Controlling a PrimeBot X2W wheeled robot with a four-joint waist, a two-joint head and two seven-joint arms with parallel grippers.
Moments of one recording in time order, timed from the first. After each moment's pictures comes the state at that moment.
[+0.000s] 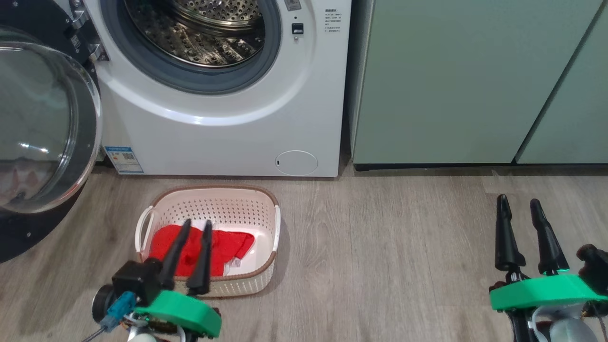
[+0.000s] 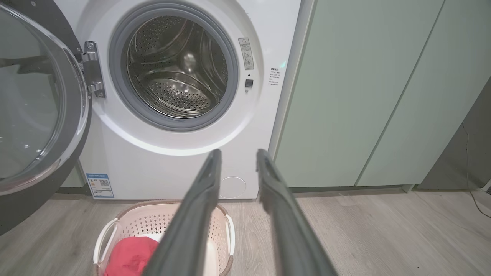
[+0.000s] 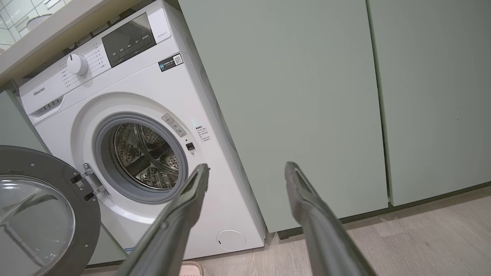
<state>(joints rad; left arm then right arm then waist) 0.03 0.05 -0.13 0.14 -0.23 -0.06 -0.26 0.05 -0.05 -0.09 0.09 0.43 0.13 -0.25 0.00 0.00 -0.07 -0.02</state>
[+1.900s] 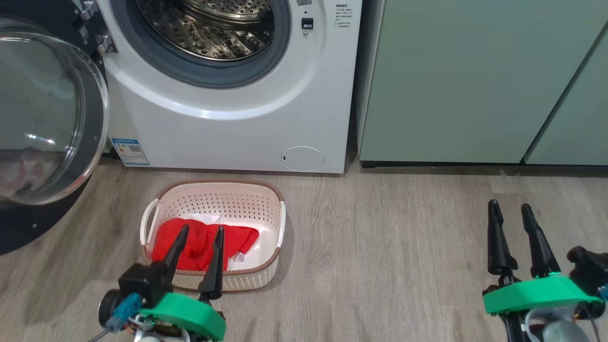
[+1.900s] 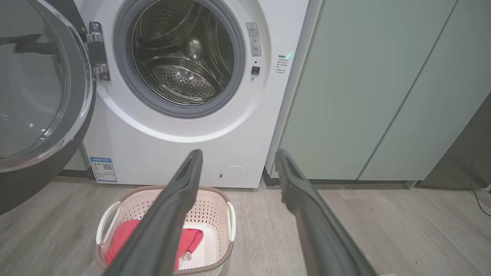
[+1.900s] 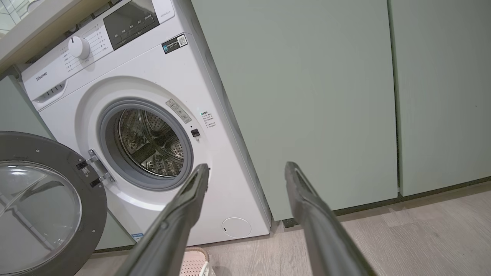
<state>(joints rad) 0.03 0.05 -0.16 0.17 -0.25 -0.05 -0.26 0.05 -0.05 -0.07 0.12 0.43 0.13 -0.25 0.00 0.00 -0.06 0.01</state>
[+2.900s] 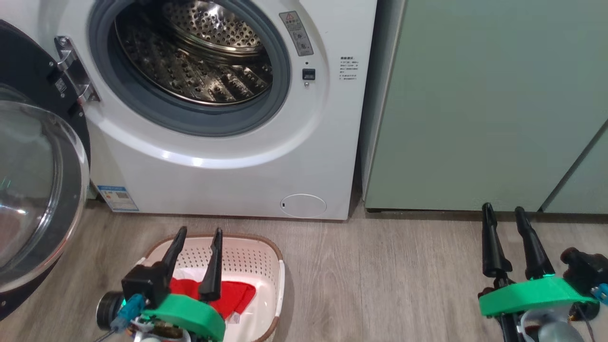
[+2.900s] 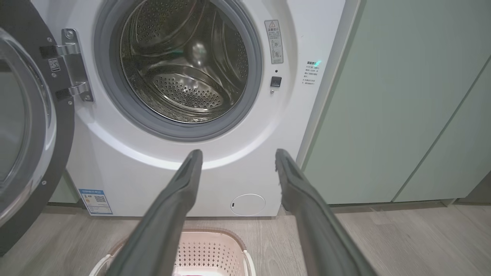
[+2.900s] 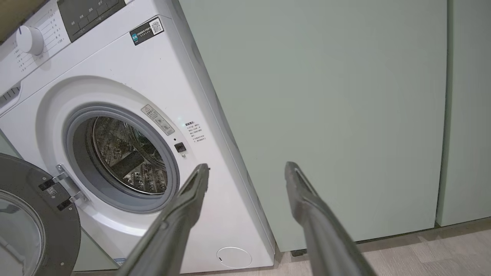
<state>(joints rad) 0.03 0.05 -0.16 0.18 -0.22 -0.02 -0.26 0.05 -0.05 -0.05 0.14 0.43 0.13 -0.25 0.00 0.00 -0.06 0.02</state>
